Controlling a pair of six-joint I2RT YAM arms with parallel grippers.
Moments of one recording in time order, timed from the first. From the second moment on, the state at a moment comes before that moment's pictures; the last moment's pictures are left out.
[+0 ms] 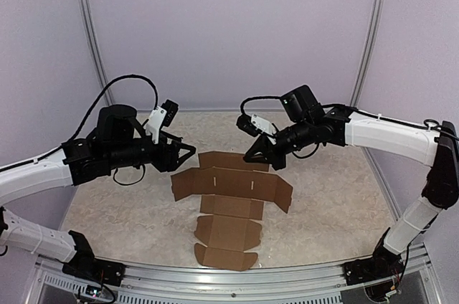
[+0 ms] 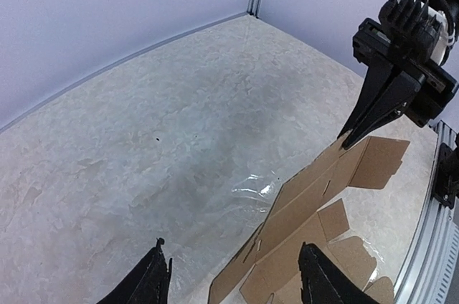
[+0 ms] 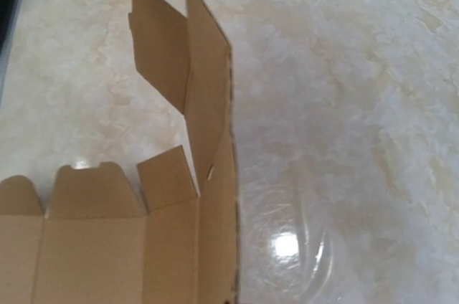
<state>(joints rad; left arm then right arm) -0.80 1.13 0.87 -0.15 0.06 -0.13 0.77 1.60 1.30 -0.43 -0.52 -0.44</state>
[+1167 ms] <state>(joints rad) -0.85 1.32 0.85 0.01 0.21 0.03 0.77 1.49 1.23 -0.42 -0.56 -0.29</state>
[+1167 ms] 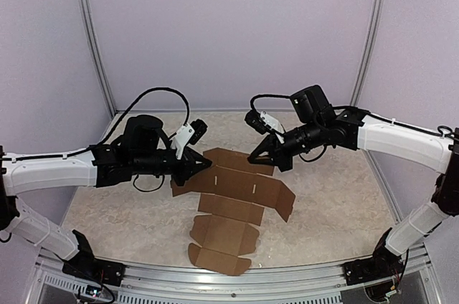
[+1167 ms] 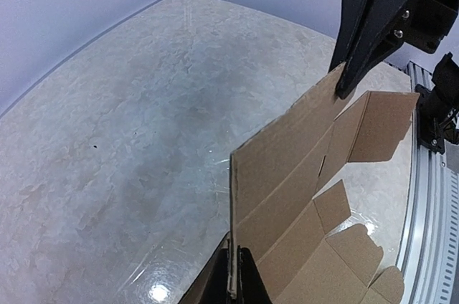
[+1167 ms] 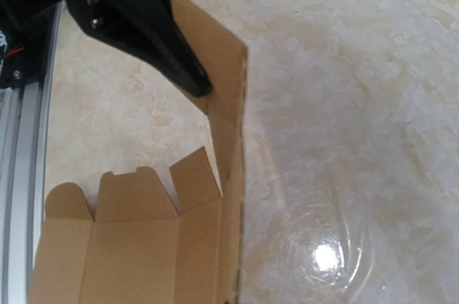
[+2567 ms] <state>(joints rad) -0.88 1.38 0.89 -0.06 0.16 0.05 0.82 1.72 1.63 -0.93 -0.35 -0.41</state>
